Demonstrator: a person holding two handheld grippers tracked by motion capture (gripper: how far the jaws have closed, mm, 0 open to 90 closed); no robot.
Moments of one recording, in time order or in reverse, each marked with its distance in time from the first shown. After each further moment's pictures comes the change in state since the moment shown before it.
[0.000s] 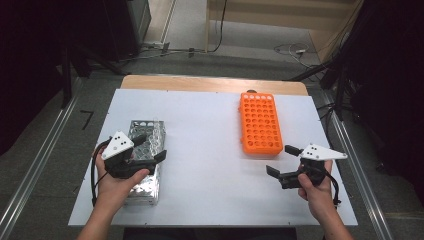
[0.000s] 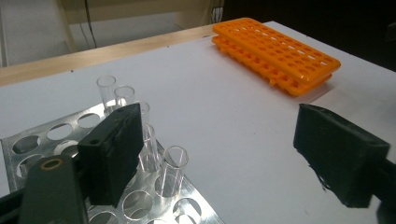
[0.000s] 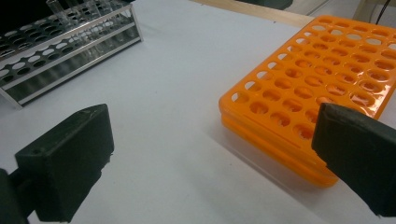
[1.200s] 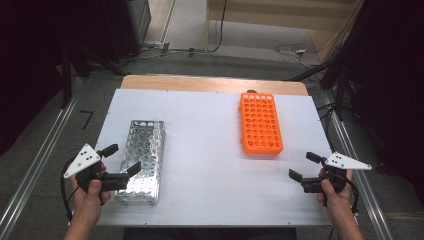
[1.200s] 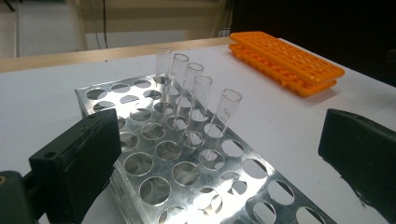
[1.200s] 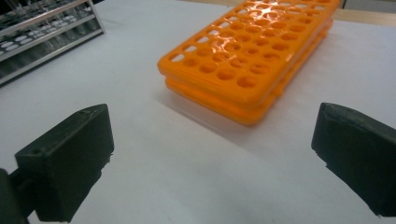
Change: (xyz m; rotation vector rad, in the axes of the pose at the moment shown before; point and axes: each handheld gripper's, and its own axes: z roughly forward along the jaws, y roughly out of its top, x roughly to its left) left arm 0.035 -0.046 -0.048 -0.096 0.019 -0.065; right arm -0.051 -0.053 -0.033 -0.041 -0.066 0.068
